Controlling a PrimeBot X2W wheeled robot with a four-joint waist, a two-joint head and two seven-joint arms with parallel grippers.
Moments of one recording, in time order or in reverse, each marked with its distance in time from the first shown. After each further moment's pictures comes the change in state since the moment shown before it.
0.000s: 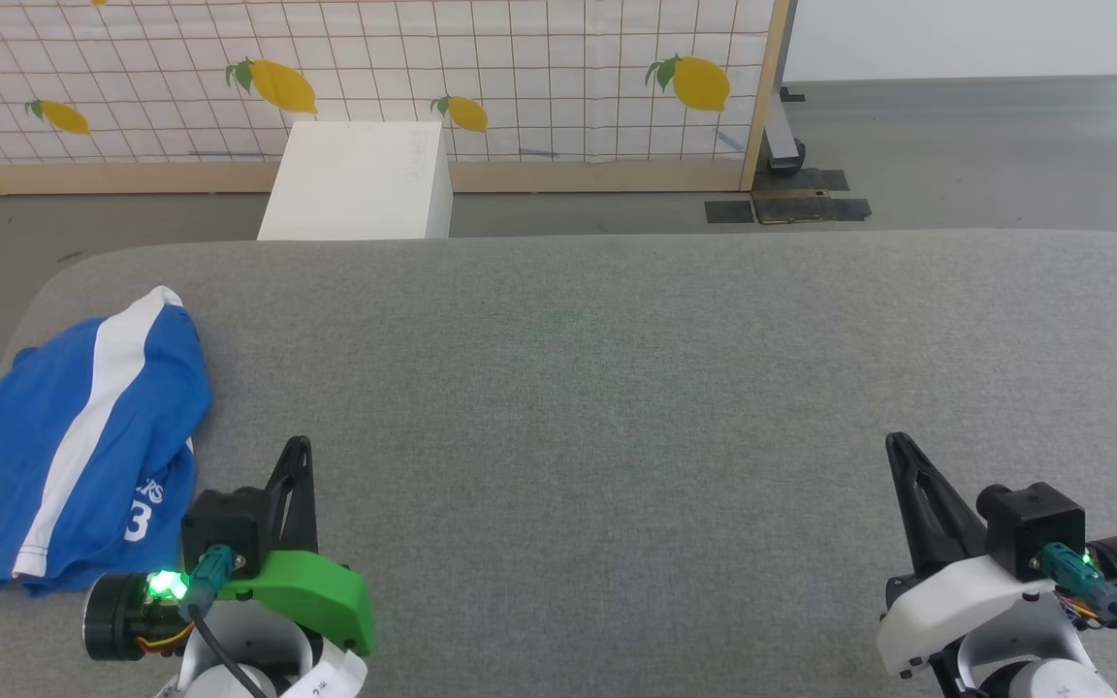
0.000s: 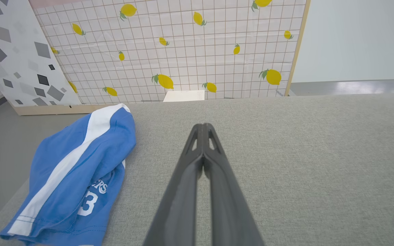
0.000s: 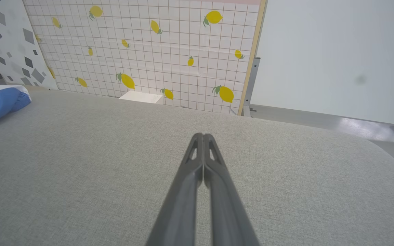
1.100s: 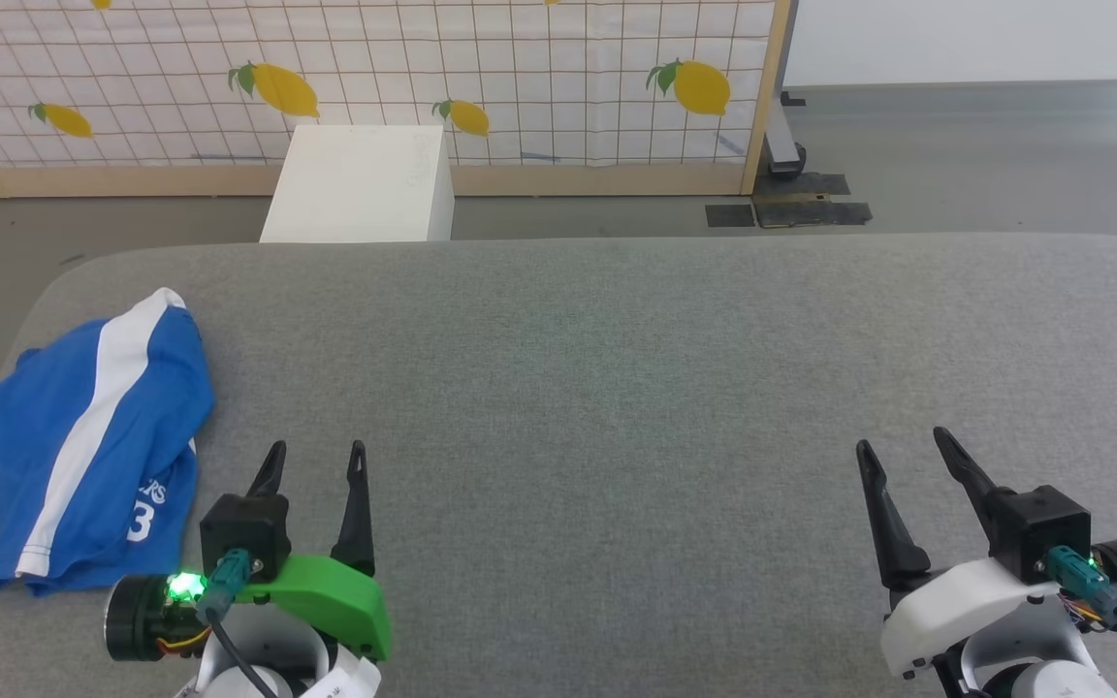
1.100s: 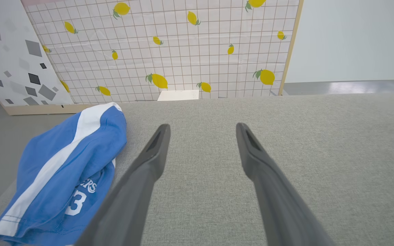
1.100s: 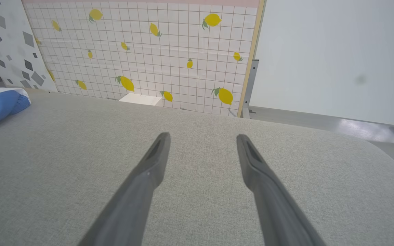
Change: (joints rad) left arm -0.003 0.000 -0.030 0.024 -0.017 0.006 -0.018; right arm 0.001 0.000 -0.007 0.007 0.004 0.000 -0.015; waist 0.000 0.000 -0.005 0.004
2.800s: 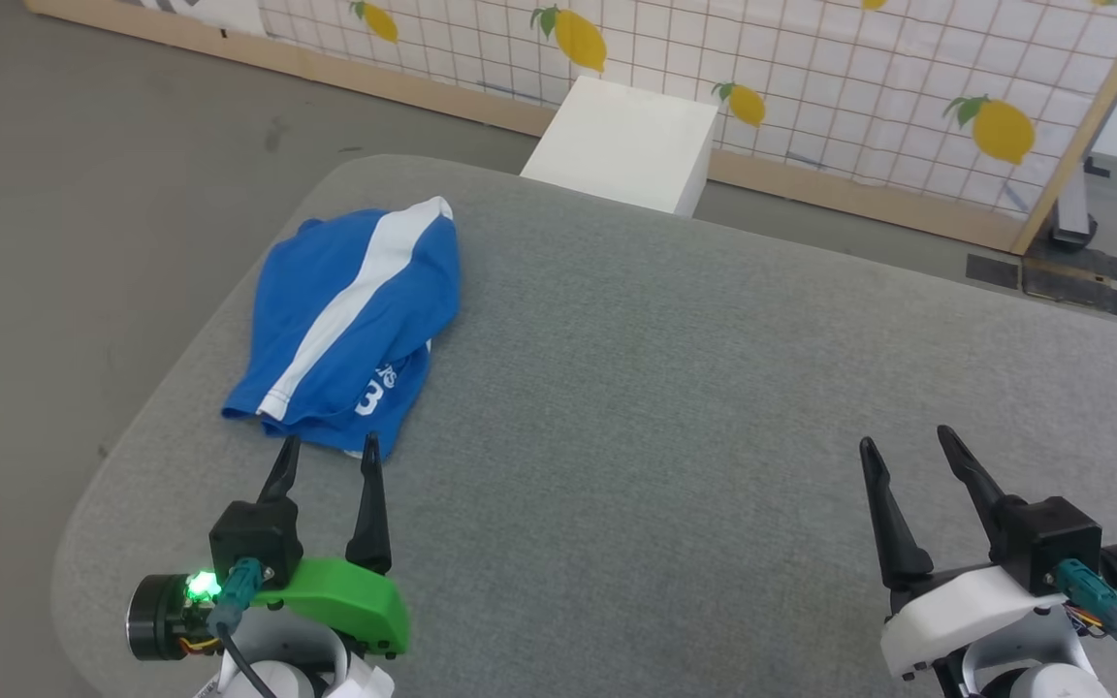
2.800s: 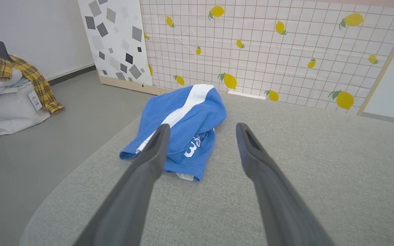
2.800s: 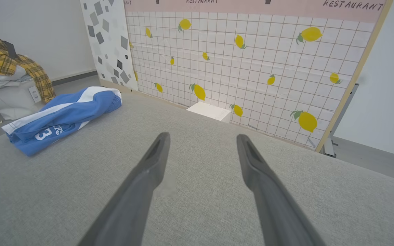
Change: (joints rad) left arm -0.022 0.011 -0.060 0.057 -0.069 0.055 -0.106; right arm 0.000 0.000 -0.003 0.026 0.018 0.000 -0.075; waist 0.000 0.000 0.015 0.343
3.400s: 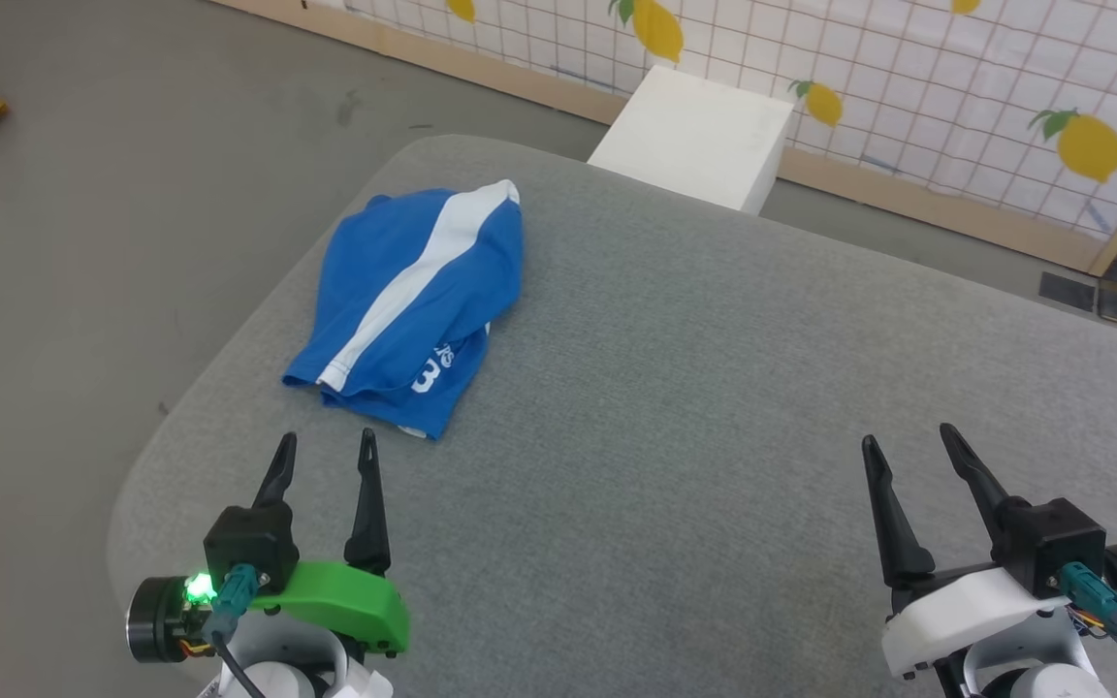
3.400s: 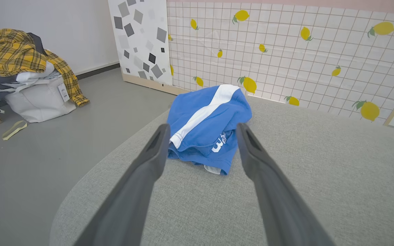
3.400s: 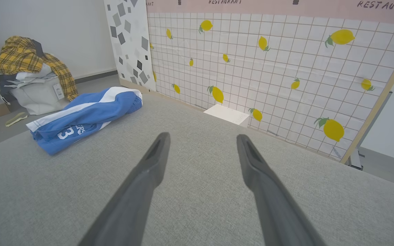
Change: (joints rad) left arm 0.000 0.000 -0.003 0.005 -0.019 0.010 -0.034; right arm 0.000 0.000 -0.002 0.004 0.000 0.000 -0.022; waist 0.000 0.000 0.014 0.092
